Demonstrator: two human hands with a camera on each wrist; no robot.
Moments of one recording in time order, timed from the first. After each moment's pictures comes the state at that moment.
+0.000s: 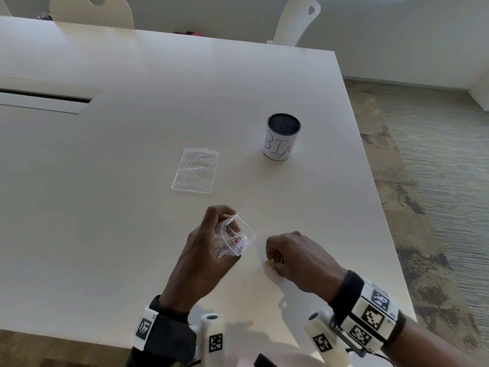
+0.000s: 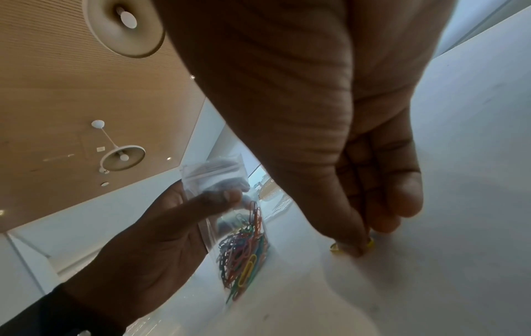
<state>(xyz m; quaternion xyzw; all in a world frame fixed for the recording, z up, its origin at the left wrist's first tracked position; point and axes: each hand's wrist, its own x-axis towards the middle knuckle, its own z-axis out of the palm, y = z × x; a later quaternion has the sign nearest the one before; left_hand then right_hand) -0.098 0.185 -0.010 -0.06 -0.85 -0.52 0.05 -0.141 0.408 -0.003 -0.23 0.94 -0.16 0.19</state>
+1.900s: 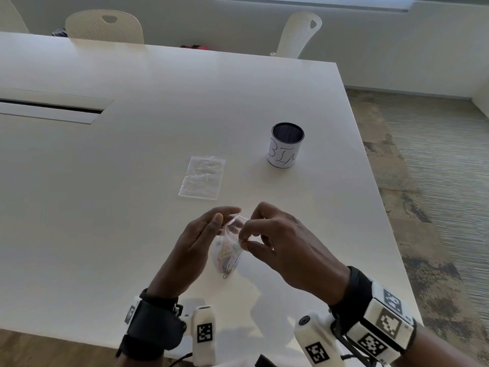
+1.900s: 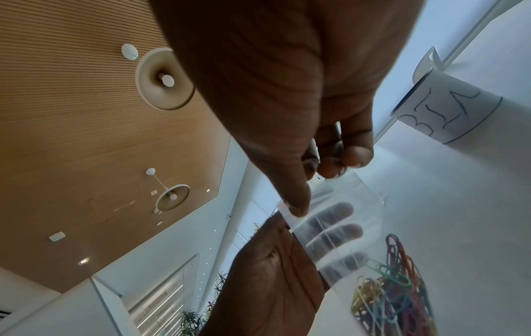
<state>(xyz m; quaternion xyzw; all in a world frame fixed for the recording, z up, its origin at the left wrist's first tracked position) -0.114 0.159 0.002 -0.06 -0.77 -0.64 -0.01 -0.133 0.369 0.067 -0.31 0.89 -0.32 0.08</state>
